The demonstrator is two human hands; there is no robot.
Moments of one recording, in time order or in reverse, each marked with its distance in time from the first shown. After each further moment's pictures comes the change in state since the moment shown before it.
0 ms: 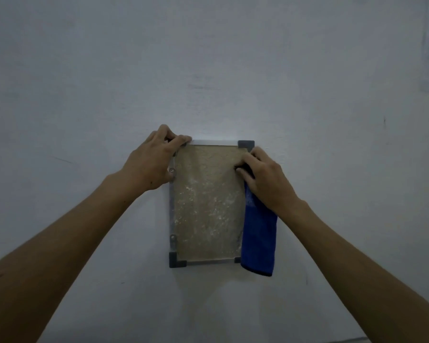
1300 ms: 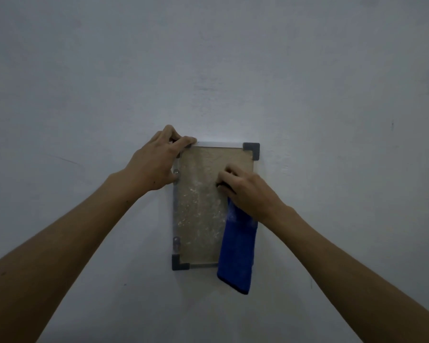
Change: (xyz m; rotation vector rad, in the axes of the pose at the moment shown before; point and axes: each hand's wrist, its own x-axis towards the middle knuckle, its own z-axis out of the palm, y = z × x) left_hand 0.000 -0.002 -0.005 0.012 -0.006 0.019; right_hand 0.004 -0.031 0.021 0.014 -0.191 -0.169
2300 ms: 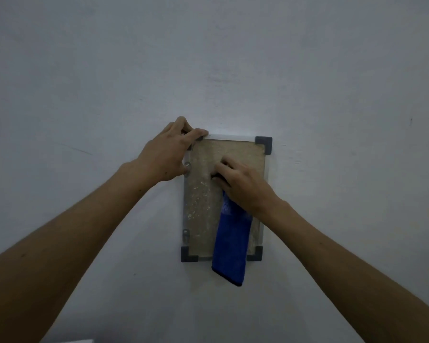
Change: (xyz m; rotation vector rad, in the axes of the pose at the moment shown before) left_hand 0.002 -0.005 -0.001 0.002 -0.015 0.013; right_hand 0.021 -0.023 0.017 0.003 0.051 -0.032
